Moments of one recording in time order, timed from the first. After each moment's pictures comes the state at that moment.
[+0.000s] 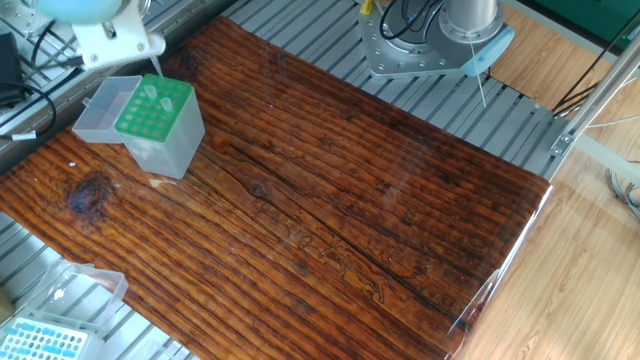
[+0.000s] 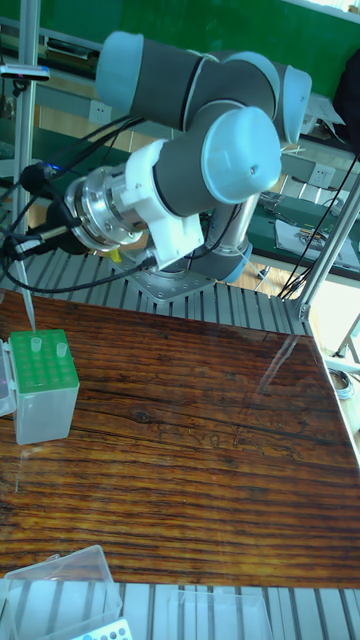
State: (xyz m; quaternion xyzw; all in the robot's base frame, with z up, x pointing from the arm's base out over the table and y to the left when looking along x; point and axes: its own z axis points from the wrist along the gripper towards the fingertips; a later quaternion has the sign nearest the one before) arm 0.485 -0.255 0.281 0.44 -0.79 0.20 0.38
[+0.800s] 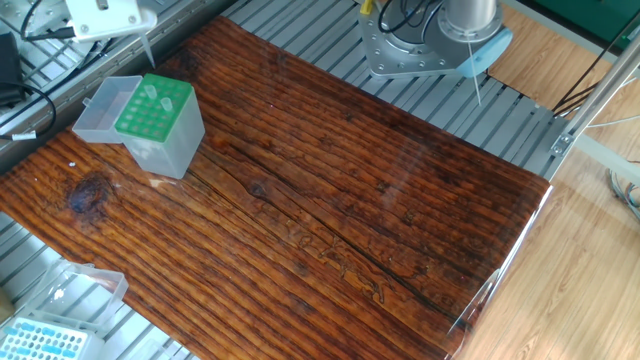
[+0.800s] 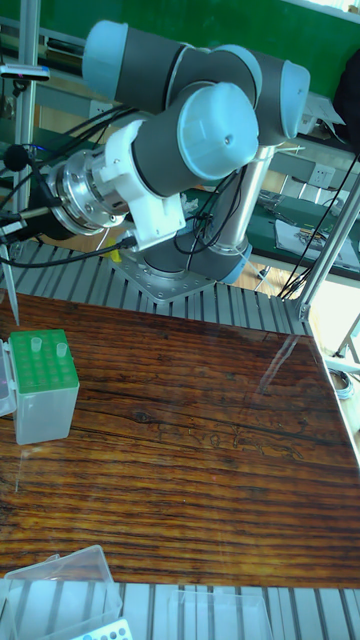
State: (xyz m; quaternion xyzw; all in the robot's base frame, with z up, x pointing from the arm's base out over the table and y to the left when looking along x) arm 0.480 -0.275 0.280 0.43 -0.80 0.21 0.36
